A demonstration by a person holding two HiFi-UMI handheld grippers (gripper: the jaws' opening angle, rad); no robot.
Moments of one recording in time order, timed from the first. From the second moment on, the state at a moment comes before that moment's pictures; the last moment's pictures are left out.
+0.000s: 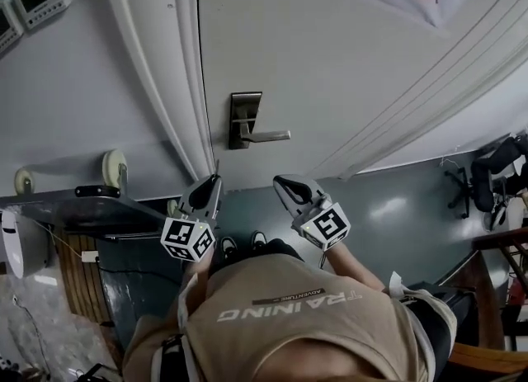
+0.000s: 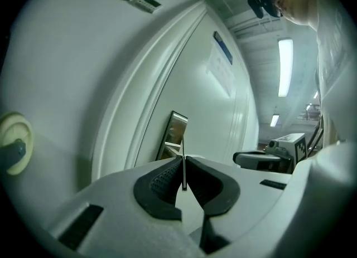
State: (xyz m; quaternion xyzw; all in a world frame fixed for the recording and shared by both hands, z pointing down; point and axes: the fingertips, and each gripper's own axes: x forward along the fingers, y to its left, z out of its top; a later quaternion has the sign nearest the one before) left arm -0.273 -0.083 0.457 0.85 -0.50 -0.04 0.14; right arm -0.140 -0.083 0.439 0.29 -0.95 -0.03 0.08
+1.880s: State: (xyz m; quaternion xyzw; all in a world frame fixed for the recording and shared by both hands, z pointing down) left arm -0.259 -0.141 0.314 0.84 -0.54 -0.02 -0.05; right arm -0.107 -0.142 0.301 0.34 -0.93 -0.13 -0.02
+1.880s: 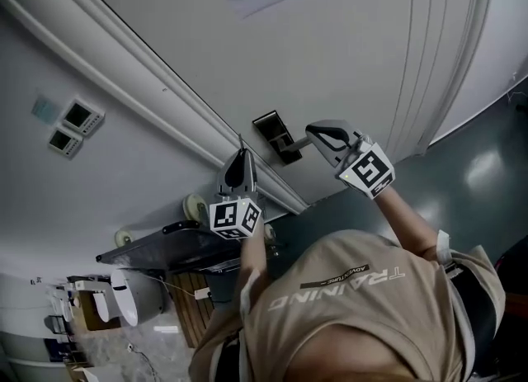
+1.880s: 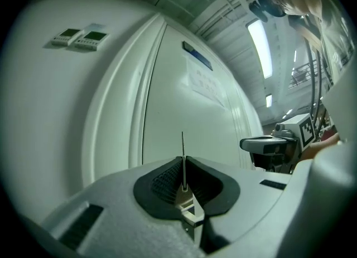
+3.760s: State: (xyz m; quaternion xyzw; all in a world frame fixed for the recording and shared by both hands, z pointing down) left arm -0.268 -0.188 0.337 0.79 -0.61 -0.02 -0.04; right arm -0.133 -0.216 0.343 0.24 -0.96 -0.10 -0.01
